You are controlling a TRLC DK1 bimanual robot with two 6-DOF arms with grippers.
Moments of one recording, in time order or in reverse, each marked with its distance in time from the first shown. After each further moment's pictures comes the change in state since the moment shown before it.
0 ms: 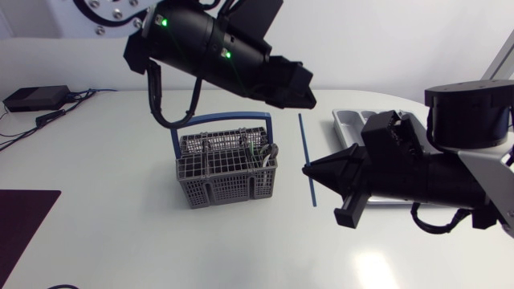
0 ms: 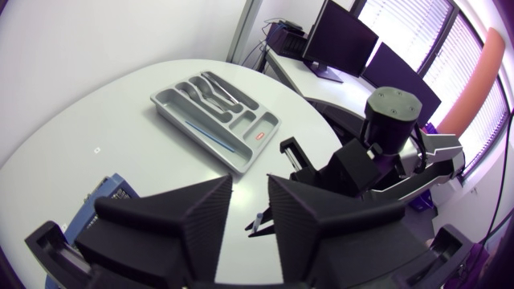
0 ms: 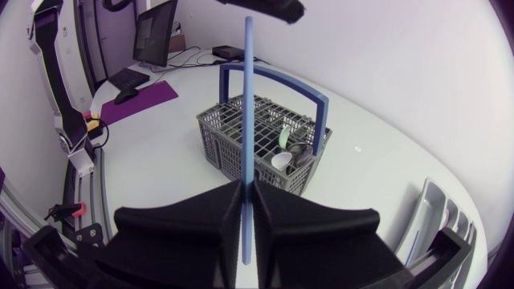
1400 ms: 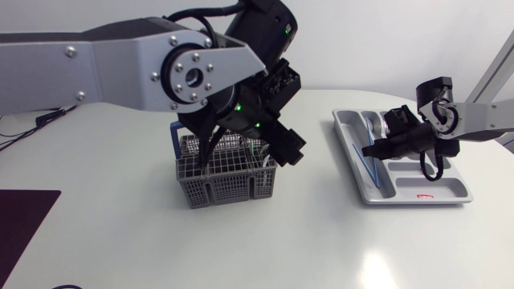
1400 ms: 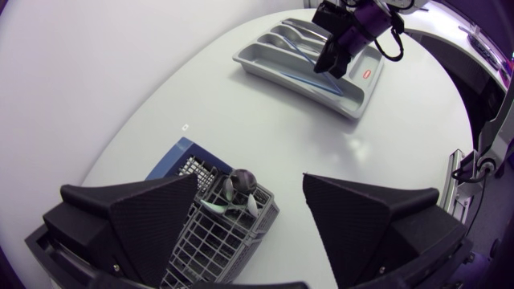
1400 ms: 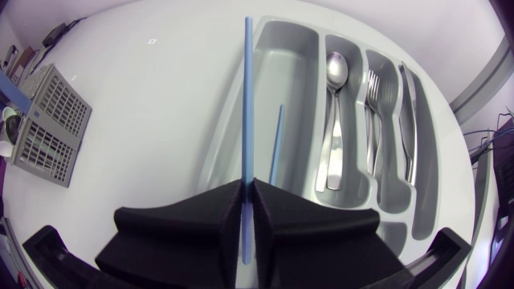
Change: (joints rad) left arm -0.132 0.088 -0.121 0.050 -0.649 0.216; right arm -0.597 0.803 0.402 -0.034 0.211 -0.061
